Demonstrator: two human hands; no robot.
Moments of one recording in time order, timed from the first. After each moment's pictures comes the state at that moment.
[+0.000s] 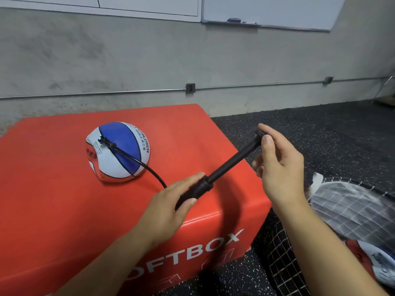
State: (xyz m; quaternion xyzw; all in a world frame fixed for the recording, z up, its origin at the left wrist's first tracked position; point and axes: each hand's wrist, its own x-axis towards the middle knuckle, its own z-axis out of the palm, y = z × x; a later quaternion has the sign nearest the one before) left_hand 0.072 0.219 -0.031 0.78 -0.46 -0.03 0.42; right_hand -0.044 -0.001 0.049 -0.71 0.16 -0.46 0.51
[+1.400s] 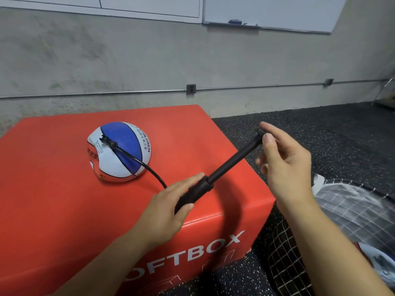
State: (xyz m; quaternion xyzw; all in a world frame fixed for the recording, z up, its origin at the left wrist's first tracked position) left_hand 0.073 0.225 -0.027 0.78 -0.47 -0.03 0.40; right_hand -0.046 0.002 0.060 -0.69 0.15 -0.46 0.53
